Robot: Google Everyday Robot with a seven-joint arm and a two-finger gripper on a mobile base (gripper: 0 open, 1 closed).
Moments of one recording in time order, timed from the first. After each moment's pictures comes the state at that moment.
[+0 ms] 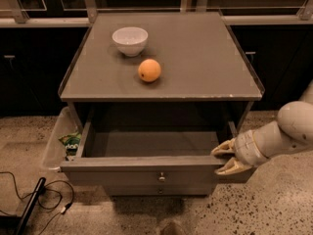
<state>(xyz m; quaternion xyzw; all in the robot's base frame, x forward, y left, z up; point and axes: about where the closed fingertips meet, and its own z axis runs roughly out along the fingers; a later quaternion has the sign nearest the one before) 0.473 -0.219 0.647 -0.72 0.63 0.13 0.27</state>
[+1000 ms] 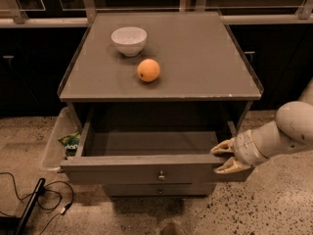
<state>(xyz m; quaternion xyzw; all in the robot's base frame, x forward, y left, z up) 0.473 -0.219 0.647 -0.72 0.63 0.13 0.27</state>
